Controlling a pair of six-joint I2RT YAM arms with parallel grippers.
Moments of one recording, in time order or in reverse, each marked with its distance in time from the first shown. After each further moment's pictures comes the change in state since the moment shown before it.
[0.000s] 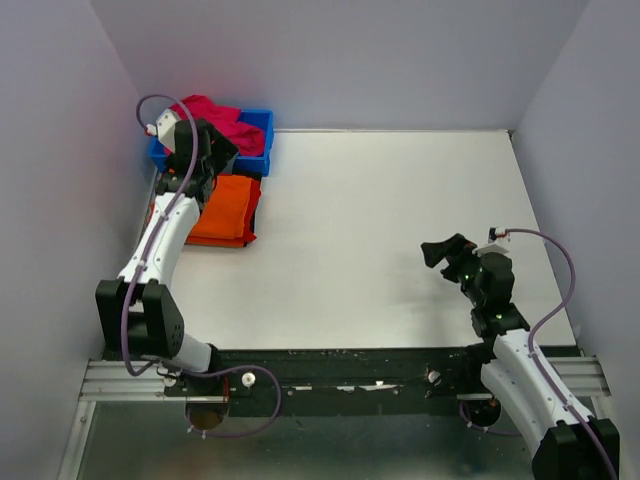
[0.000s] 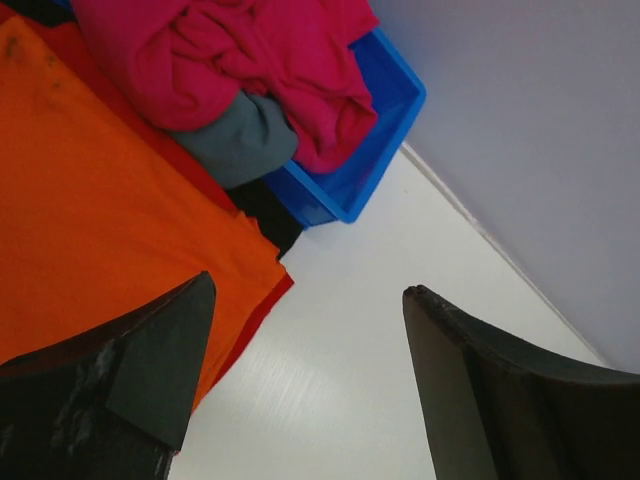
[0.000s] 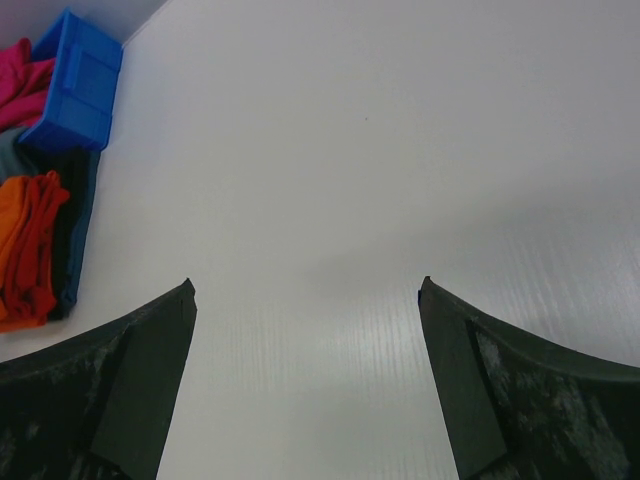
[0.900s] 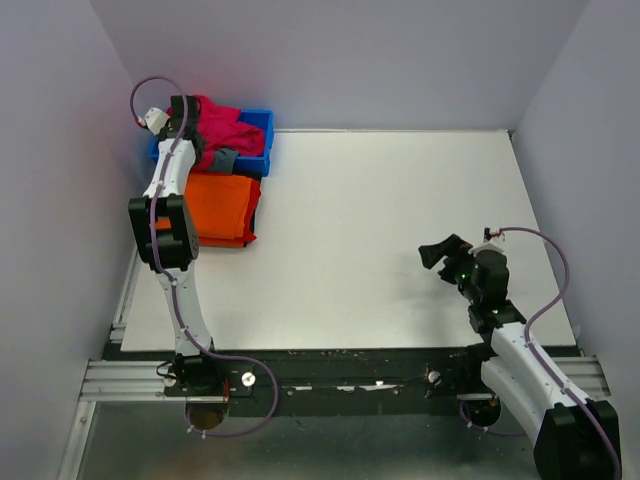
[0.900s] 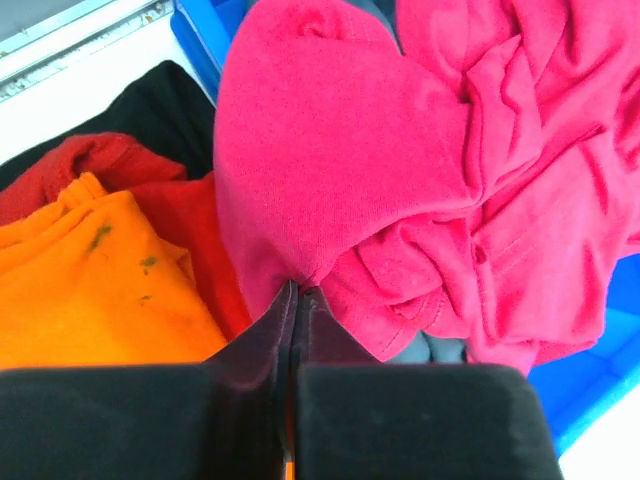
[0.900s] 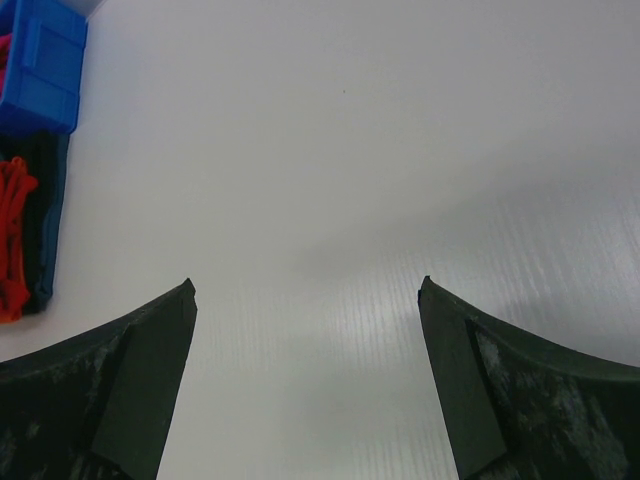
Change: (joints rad) left arm 0.195 0.790 0.779 -0.372 -0.143 -0.084; right arm 0.000 0.096 -0.007 0.038 -0.001 0.001
